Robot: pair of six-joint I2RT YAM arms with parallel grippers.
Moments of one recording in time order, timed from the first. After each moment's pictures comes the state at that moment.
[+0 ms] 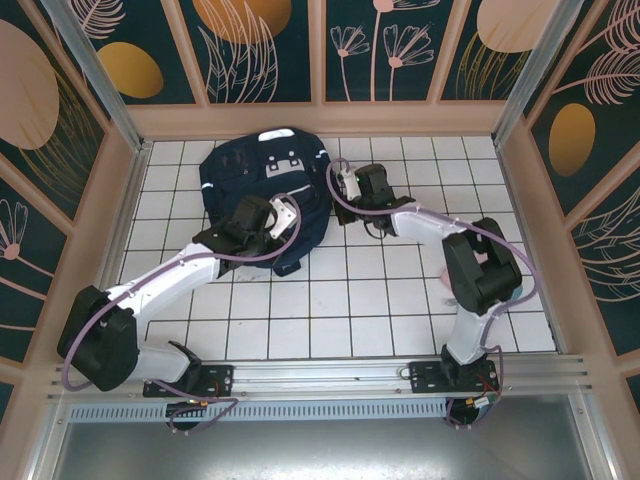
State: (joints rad) left arm -0.61 1.36 0.90 -0.35 0.01 0.15; right arm 0.50 1.85 1.19 -0.08 -0.20 0.15
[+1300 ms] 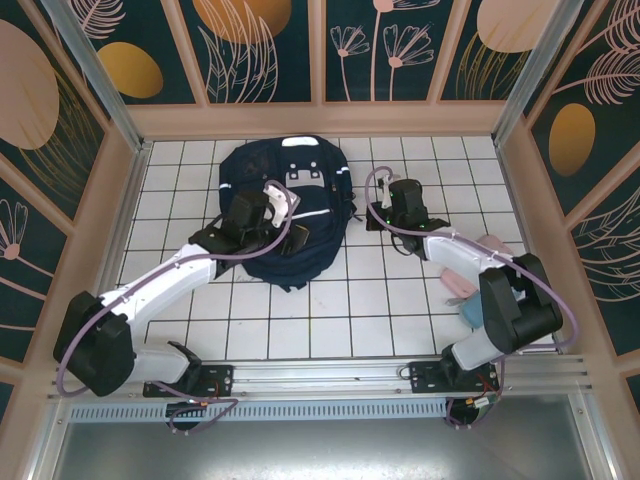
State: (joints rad) left arm -0.61 1.35 0.92 -0.22 0.09 -0.04; right arm 0.42 1.53 0.86 0.01 -0.09 0.33
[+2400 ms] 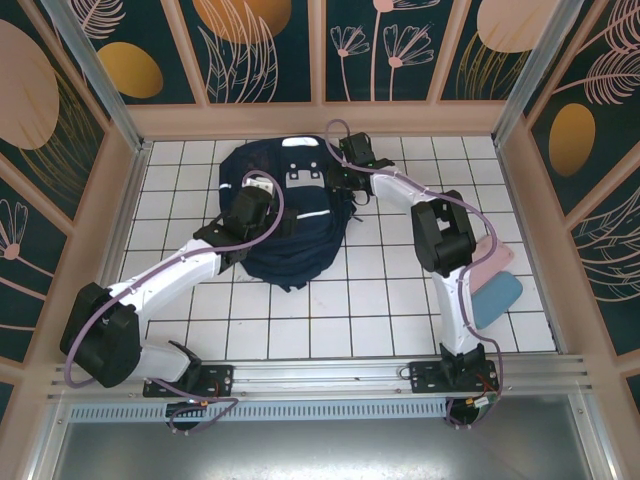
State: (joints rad) left arm -0.59 1.39 0.94 -0.22 -0.27 -0.32; right arm 0.46 2.24 1.76 -0.35 -0.07 0.43
